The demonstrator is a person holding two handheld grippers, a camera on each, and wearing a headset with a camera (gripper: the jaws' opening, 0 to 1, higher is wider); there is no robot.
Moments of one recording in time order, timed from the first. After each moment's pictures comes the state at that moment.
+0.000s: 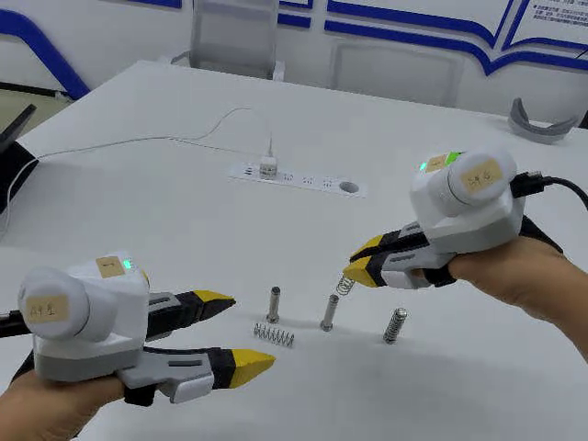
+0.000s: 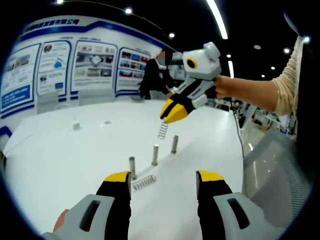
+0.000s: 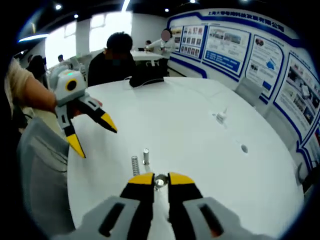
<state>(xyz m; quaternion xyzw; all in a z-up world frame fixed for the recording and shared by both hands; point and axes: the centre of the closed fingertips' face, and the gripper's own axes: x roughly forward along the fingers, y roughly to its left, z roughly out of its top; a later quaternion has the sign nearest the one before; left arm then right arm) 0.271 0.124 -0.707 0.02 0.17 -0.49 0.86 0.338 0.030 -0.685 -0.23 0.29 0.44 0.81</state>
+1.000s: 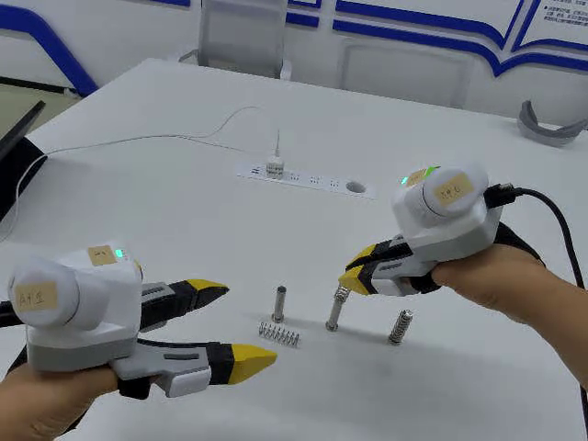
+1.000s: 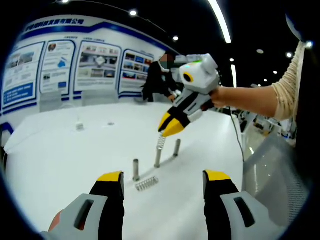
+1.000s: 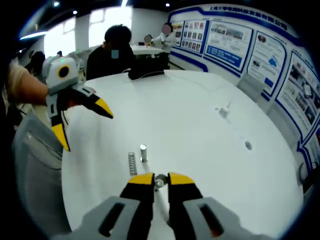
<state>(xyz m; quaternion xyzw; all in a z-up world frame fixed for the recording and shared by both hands) 0.273 0.130 -0.699 0.00 0.17 -0.48 0.86 0.344 0.036 -0.706 -0.24 0.31 0.44 0.81</state>
